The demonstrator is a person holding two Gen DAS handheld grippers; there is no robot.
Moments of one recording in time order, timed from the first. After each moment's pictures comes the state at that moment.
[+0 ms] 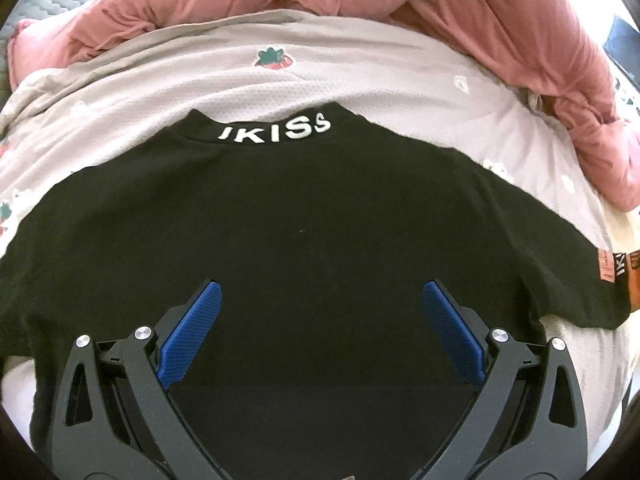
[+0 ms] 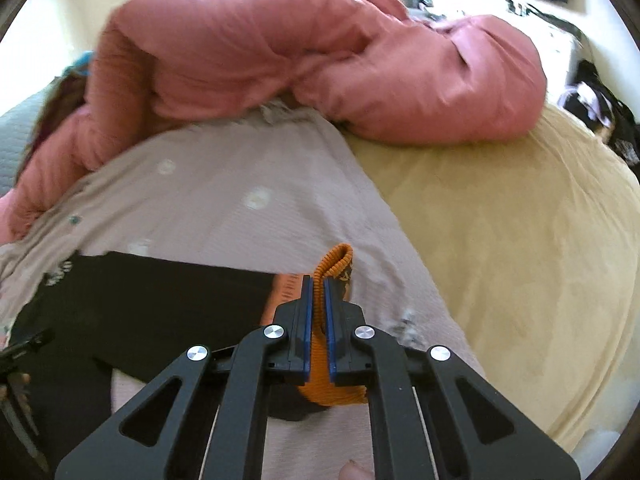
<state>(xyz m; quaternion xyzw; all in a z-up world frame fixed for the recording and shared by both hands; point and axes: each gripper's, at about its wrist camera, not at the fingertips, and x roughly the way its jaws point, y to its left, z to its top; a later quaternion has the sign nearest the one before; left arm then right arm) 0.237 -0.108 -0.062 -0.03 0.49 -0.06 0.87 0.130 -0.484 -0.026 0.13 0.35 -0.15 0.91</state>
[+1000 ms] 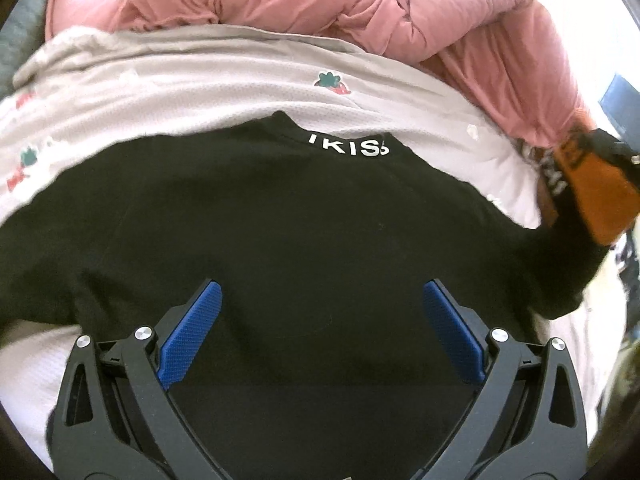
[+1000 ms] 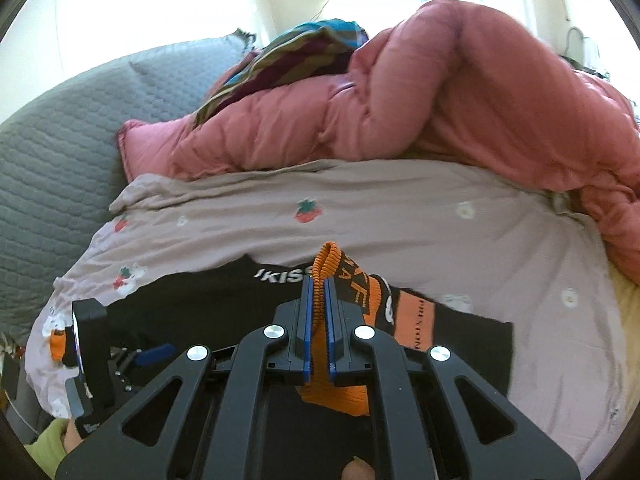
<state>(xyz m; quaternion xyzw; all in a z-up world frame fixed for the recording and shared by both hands) 0.199 -0.021 -0.051 -0.12 0.45 -0.07 0.88 0.234 -0.203 0.046 0.04 0.32 0.14 0.94</state>
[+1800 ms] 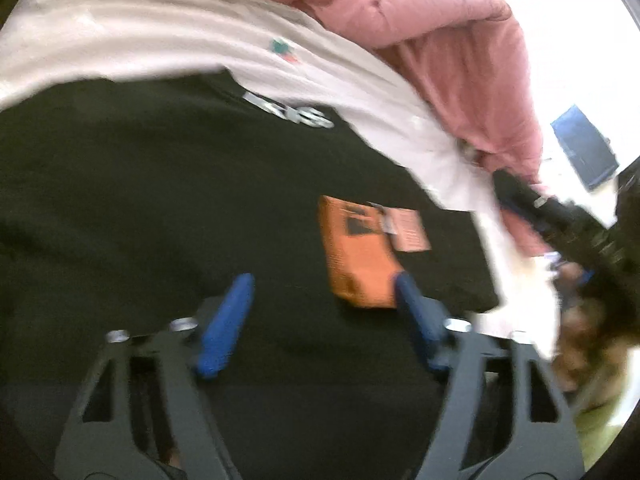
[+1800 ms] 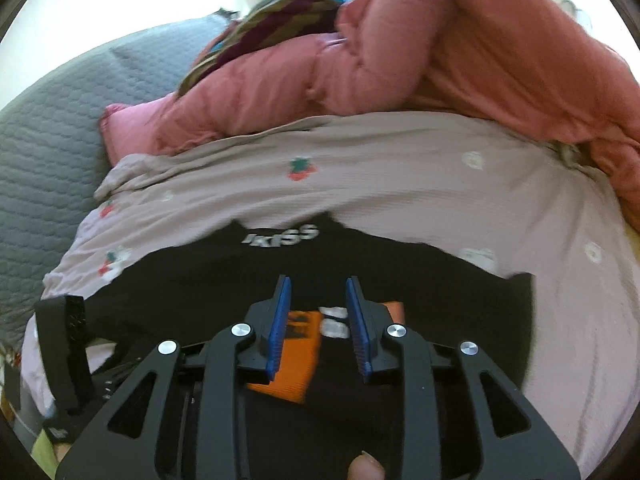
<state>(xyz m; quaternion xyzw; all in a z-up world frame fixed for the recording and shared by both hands) 0.202 -0.036 -0.072 -0.24 0.47 -0.20 0.83 0.240 -0.209 -0.003 0.06 0.36 0.11 0.92</state>
